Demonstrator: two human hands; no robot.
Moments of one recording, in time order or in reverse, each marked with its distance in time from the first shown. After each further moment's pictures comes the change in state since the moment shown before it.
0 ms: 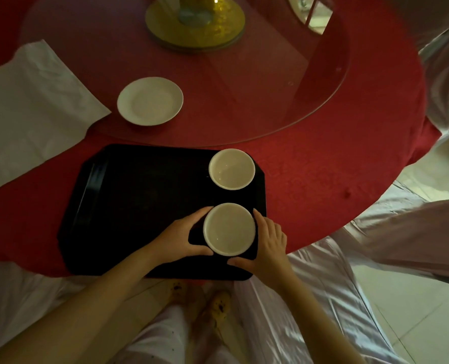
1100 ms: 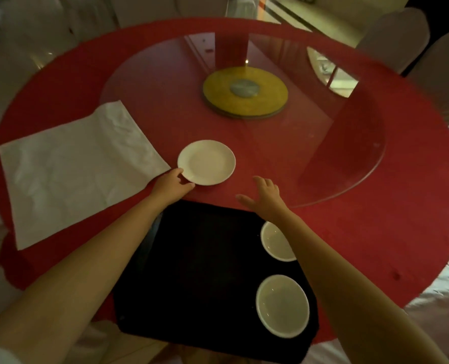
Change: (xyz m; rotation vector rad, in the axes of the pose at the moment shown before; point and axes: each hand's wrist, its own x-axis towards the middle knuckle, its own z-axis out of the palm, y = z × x) left_hand 0.063 -0.005 -0.231 0.103 0.603 -0.359; right_hand 0.238 -0.121 -0.030 0.026 -0.176 0.017
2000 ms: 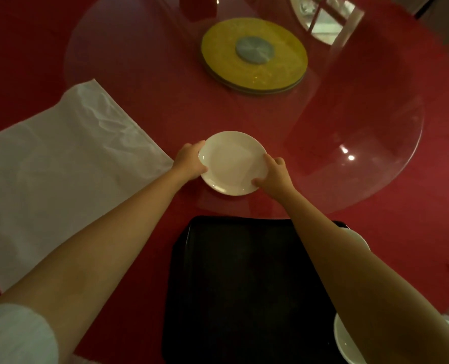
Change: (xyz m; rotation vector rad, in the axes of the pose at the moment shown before) left_hand 0.155 -0.022 -0.022 0.118 -0.174 0.195; right_hand 0.129 -0.053 0.062 0.201 0.086 0.290
